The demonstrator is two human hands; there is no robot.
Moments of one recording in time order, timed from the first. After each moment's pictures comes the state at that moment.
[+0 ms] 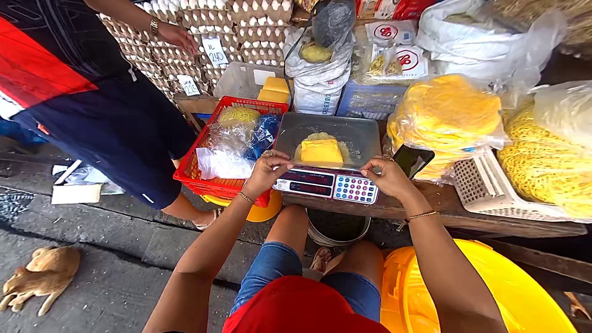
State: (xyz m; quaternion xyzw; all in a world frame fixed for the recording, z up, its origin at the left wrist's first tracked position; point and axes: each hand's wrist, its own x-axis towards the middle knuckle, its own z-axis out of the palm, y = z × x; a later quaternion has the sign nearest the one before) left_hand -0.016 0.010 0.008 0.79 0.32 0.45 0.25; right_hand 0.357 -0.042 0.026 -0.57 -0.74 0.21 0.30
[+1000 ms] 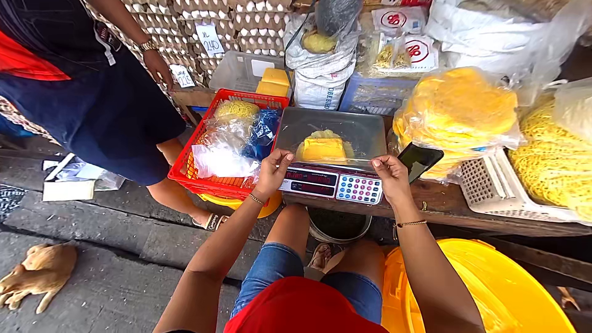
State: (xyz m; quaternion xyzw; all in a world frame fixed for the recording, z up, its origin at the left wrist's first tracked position) left_hand 0.006 0.013 -0.008 0.73 0.32 0.53 0.29; right_hand 0.341 -0.042 -0.014 -0.51 -0.58 0.27 0.58
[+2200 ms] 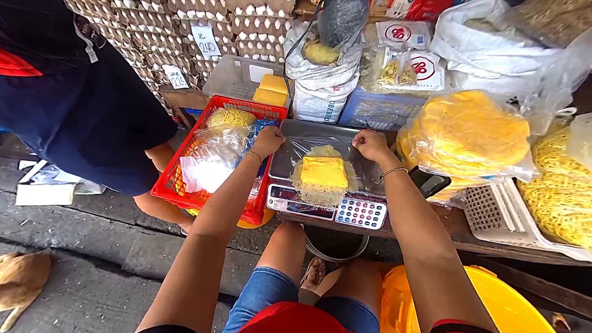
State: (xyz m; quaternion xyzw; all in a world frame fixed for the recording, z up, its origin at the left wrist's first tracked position) left_hand 0.014 0.174 0.050 0.71 0.59 0.21 0.32; right_hand 0.345 0.137 0.046 -0.69 -0.66 0.21 0.20
